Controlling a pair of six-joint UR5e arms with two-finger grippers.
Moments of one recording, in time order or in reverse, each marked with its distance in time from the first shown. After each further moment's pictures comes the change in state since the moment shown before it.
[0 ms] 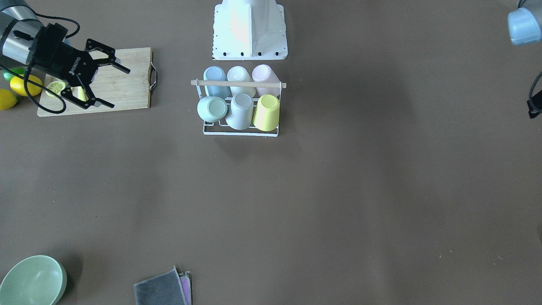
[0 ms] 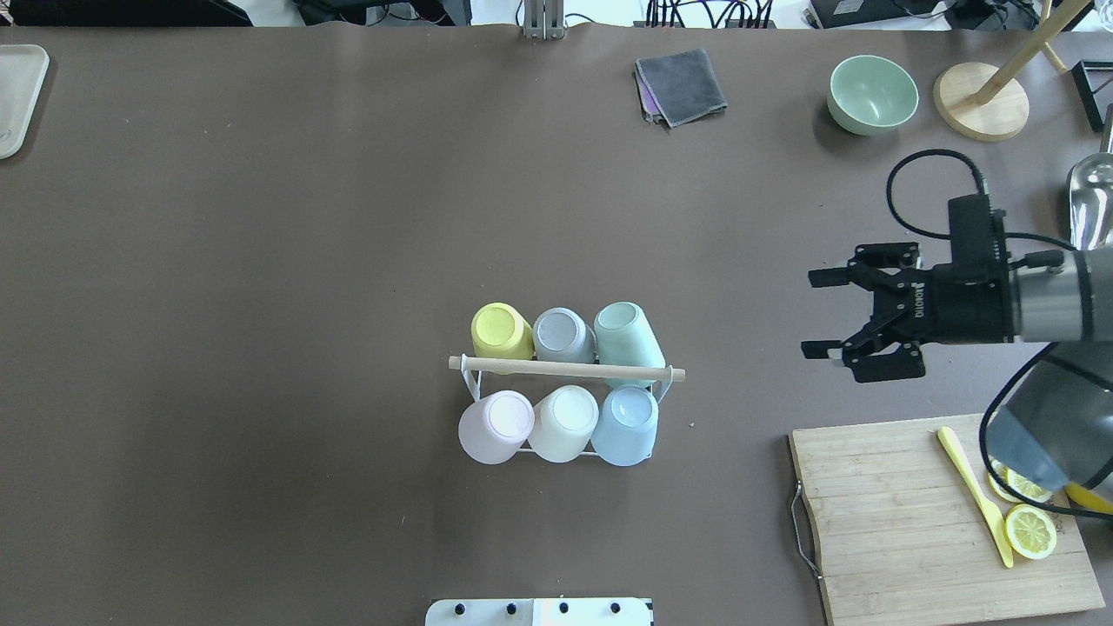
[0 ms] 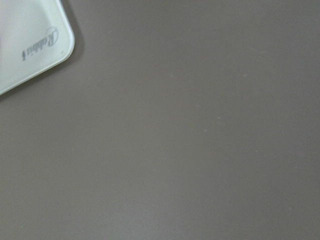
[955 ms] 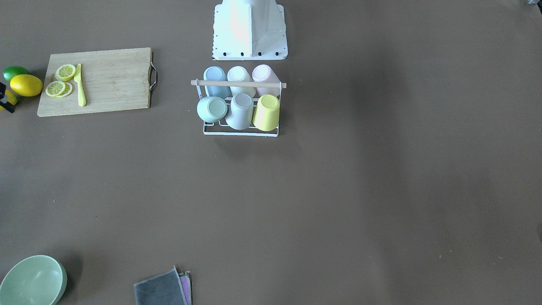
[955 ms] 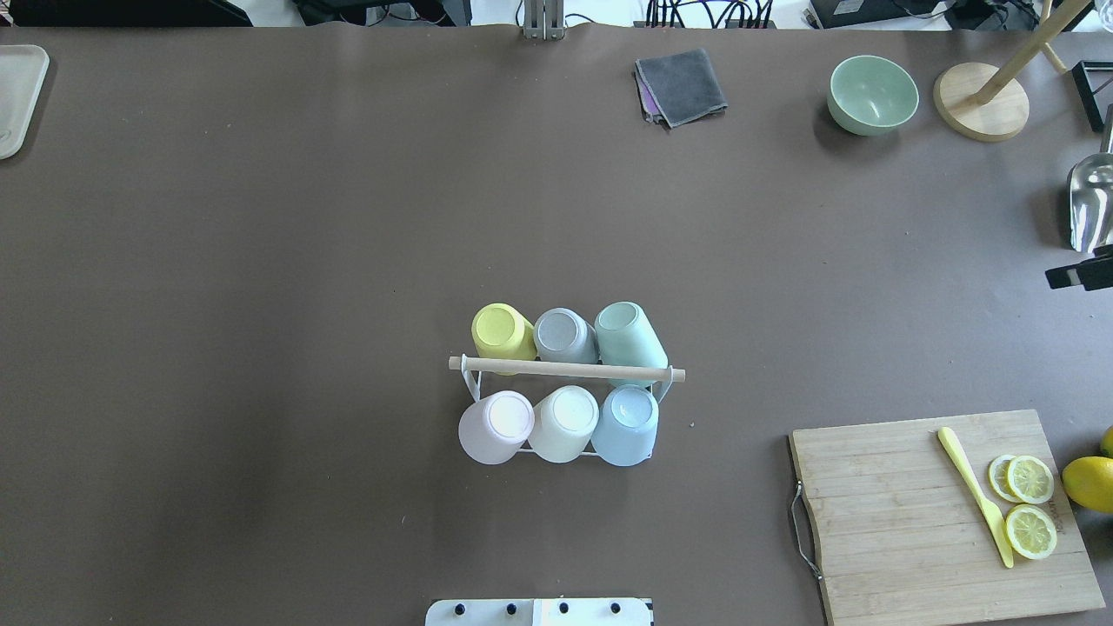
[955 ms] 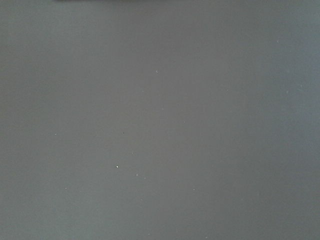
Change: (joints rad) left arm -0.237 0.125 0.015 -0.008 -0.138 0.399; right arm 0.385 -0.164 0.028 -0.777 0.048 -0.133
